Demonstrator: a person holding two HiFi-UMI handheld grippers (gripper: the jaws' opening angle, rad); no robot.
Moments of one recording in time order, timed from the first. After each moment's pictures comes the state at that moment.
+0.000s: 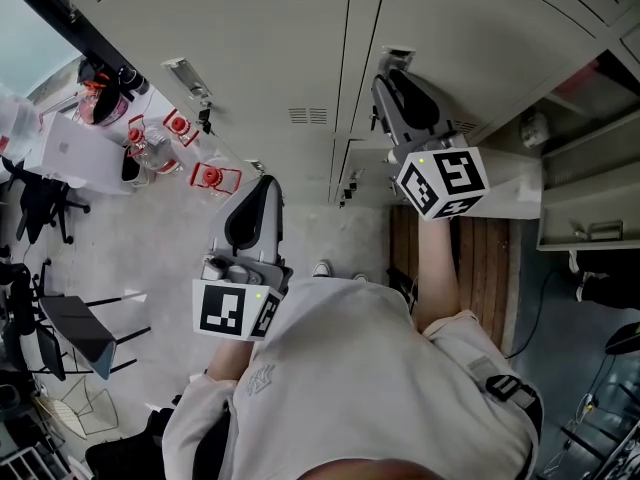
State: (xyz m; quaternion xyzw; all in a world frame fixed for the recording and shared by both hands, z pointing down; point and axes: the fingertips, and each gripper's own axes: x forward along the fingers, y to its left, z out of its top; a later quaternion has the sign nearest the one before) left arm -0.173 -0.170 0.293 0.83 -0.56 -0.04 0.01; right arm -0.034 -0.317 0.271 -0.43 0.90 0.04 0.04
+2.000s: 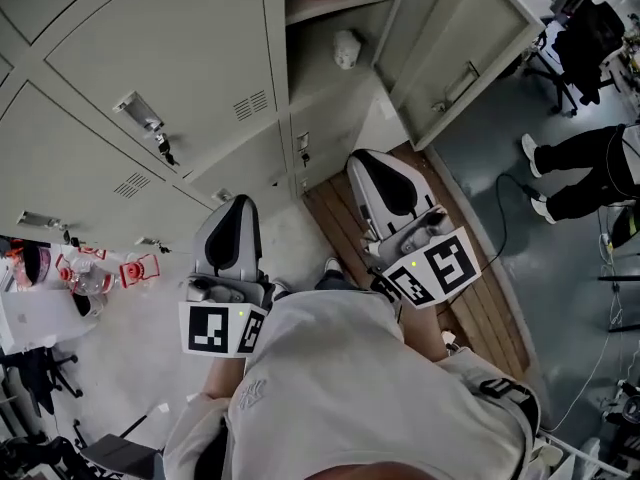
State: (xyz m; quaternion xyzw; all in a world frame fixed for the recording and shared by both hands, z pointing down) left arm 0.067 -0.132 0.298 0.94 -0.34 -0.05 0.03; right arm 0.205 -0.100 0.260 -0.60 0.80 0.02 0.07
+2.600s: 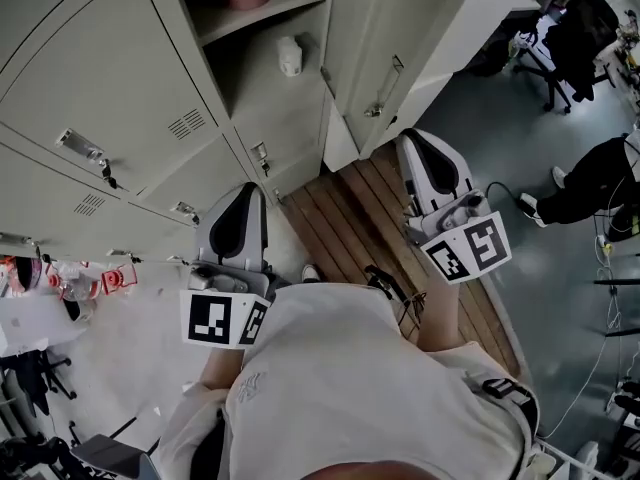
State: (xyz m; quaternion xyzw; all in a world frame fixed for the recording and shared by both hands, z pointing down) left arm 0.211 -0.098 0.292 0.95 -0.31 -0.06 0.02; right arm 0.399 -0.053 0.256 -0.64 0.76 0.07 0.05
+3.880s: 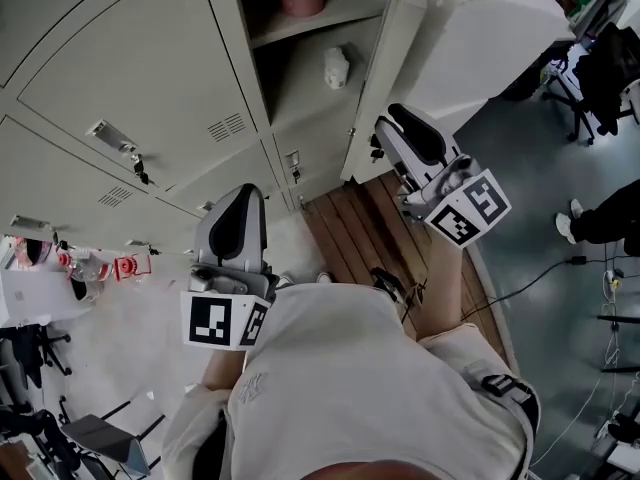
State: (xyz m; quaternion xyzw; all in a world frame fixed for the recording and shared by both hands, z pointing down) left arm 0.164 -0.146 0.283 0.93 -0.37 -0.06 0.00; right arm 0.353 -0.158 0.259 -0.50 0.86 0.02 0.10
